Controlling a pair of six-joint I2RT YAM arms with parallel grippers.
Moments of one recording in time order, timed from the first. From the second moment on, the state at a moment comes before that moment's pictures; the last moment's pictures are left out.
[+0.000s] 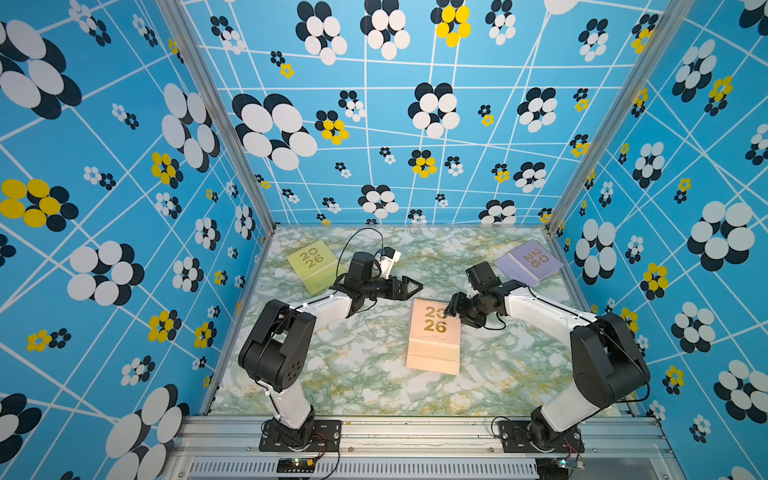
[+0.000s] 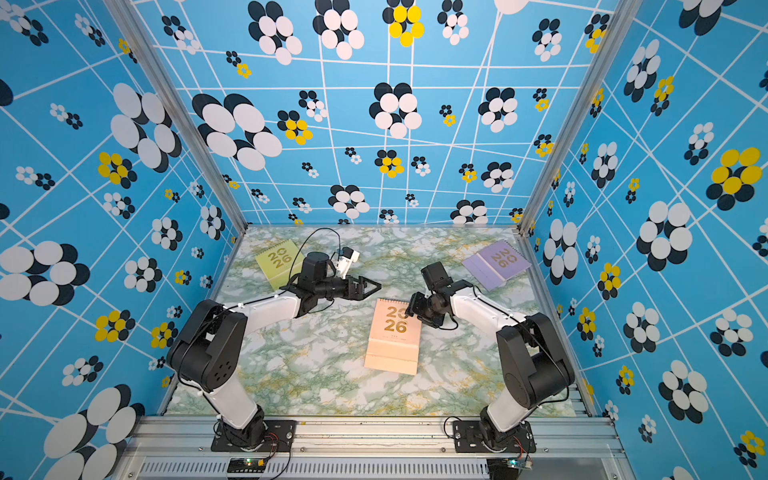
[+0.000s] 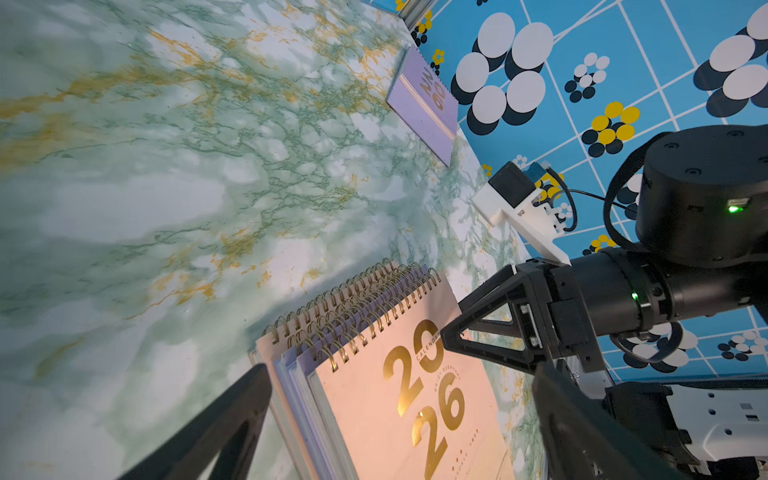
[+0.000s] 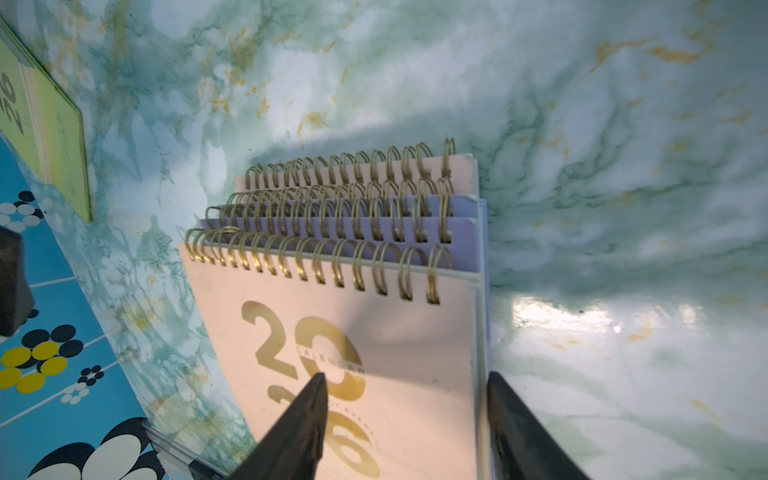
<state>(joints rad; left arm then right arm) -0.42 1.74 0.97 0.26 0.73 -0.47 0.42 1.62 1.01 -0.55 -0.26 0.74</state>
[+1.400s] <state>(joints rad) -0.32 1.71 1.07 0.17 0.68 -0.42 -0.33 2.08 1.59 -0.59 -0.09 0.66</state>
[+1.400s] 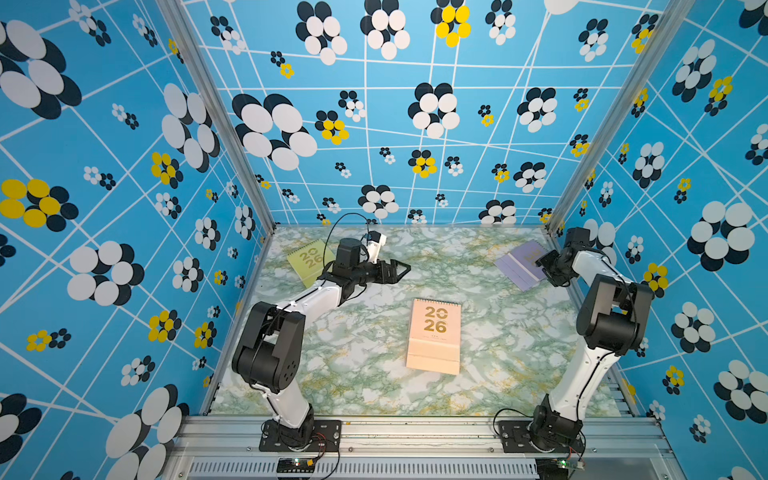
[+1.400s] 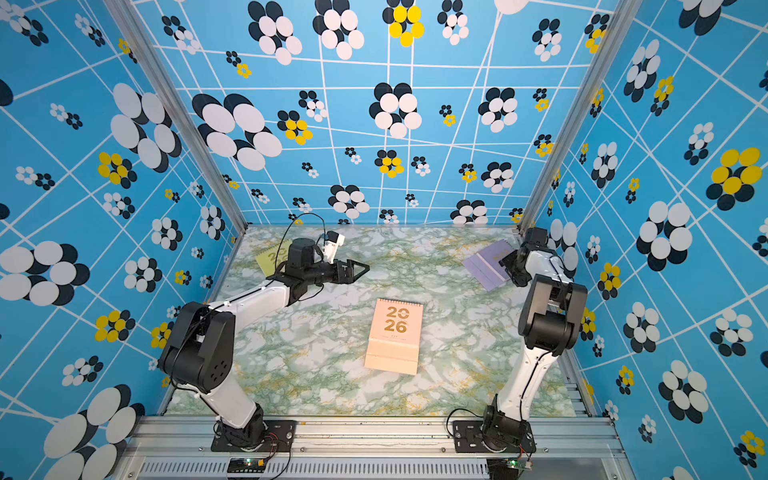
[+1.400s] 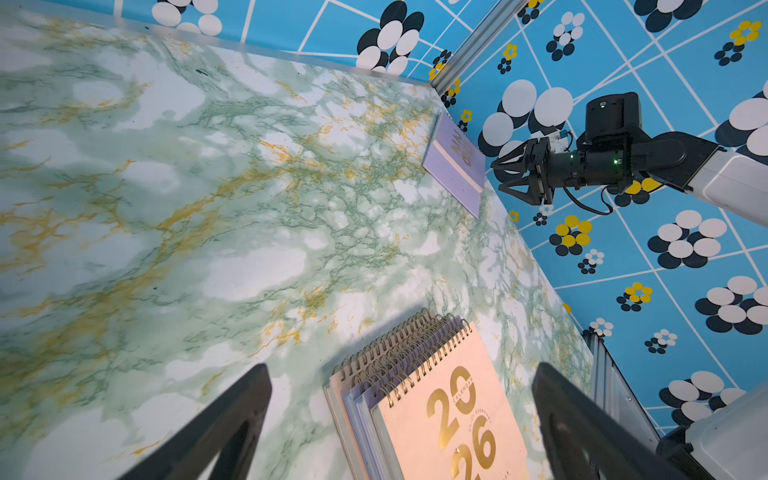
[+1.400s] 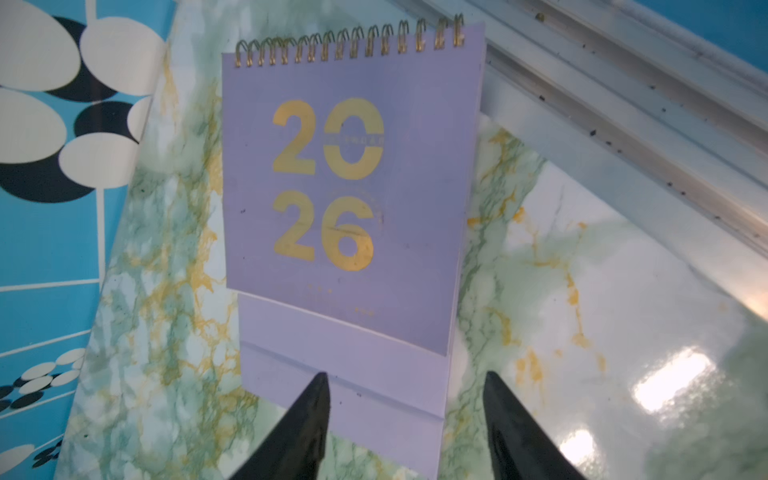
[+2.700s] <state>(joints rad) -0.31 1.71 1.10 0.12 0.68 -0.42 -0.24 2.36 1.92 -0.69 -0.14 0.60</state>
